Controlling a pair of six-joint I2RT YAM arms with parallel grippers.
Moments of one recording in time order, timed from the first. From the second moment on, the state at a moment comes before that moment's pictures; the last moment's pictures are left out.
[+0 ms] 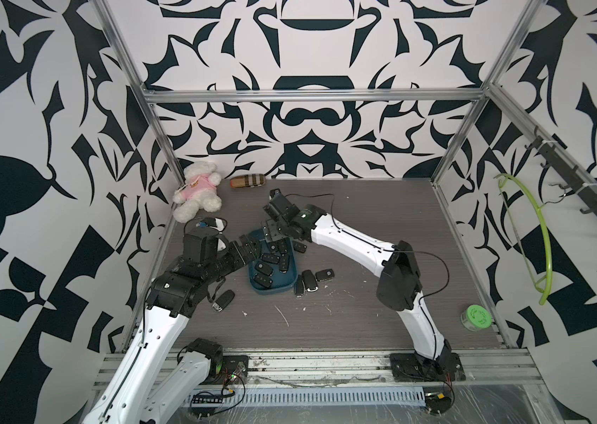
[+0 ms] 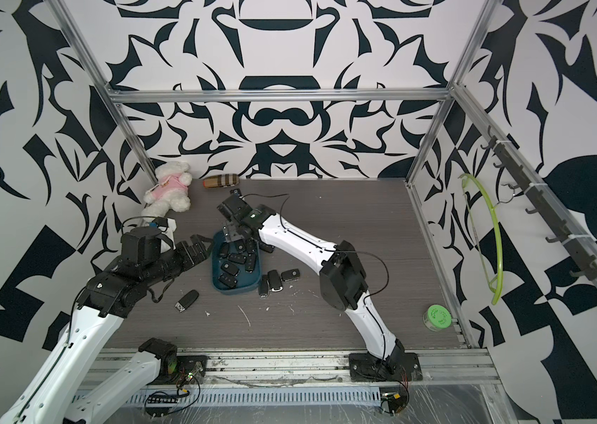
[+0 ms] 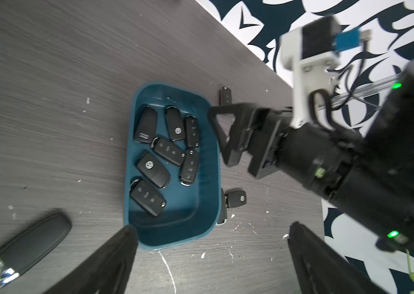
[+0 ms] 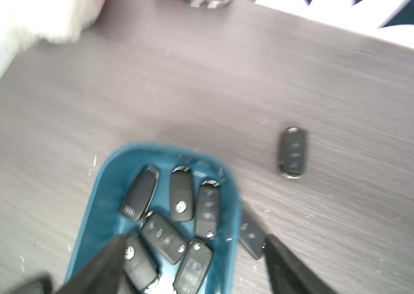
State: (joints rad) left arm -0.33 0.82 0.95 -0.76 0.16 -0.73; right arm 0.89 2.19 2.10 -0.79 0.28 0.46
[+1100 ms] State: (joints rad) left arm -0.33 1.12 1.04 -0.60 0.26 -0.74; right arm 0.68 2.56 2.27 -0.79 0.28 0.47
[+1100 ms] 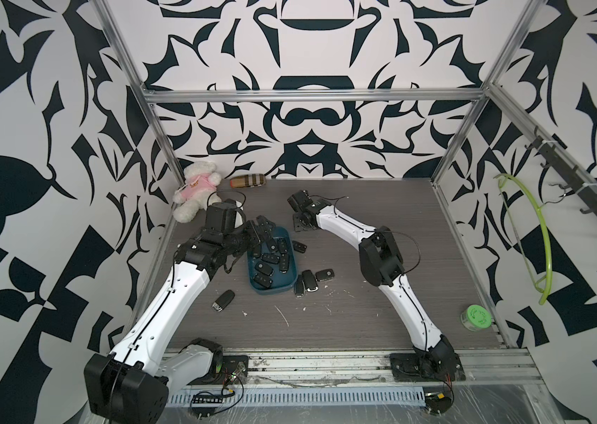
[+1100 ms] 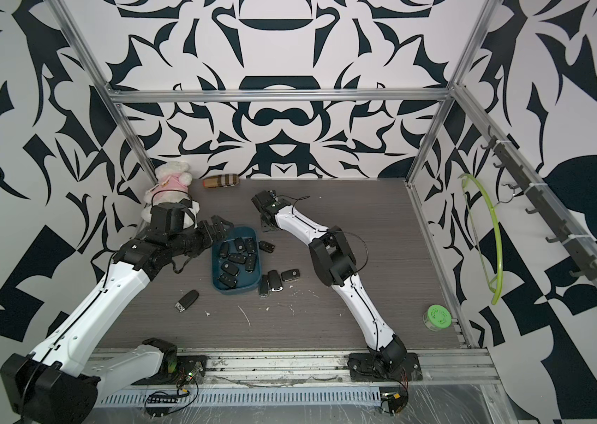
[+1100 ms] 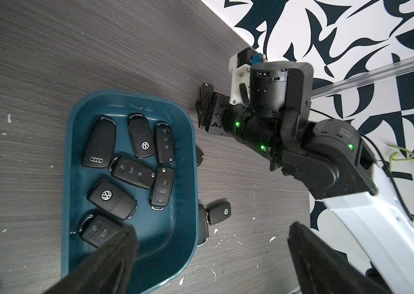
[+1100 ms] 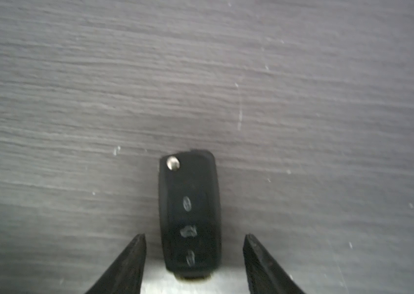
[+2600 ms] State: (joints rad) left arm -0.33 0.94 0.97 -0.64 0.21 -0.74; right arm 0.96 2.16 1.98 -0.79 0.25 0.47
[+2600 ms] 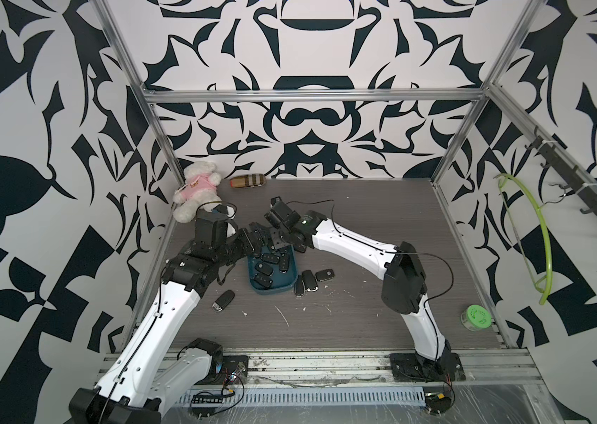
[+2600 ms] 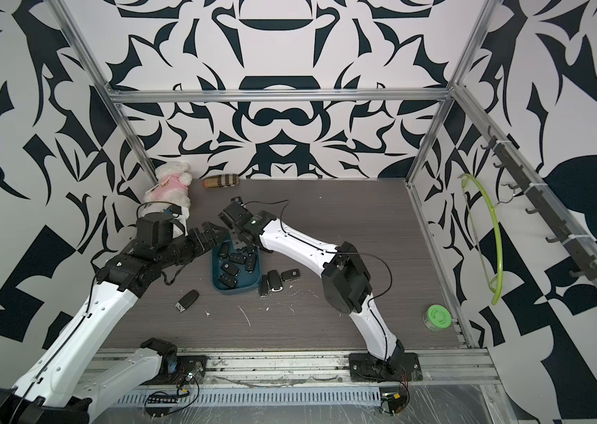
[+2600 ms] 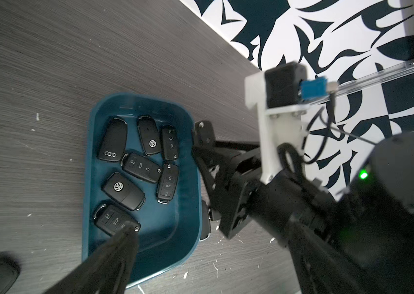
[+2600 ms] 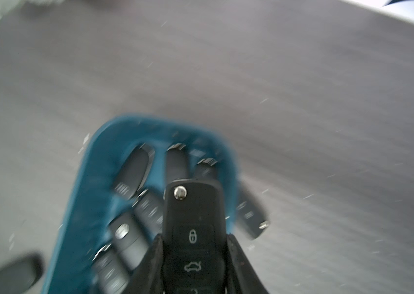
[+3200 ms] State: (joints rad) left arm -0.33 0.79 0.93 -0.81 0.13 -0.75; right arm 1.03 2.24 1.91 -0.79 0.19 0.55
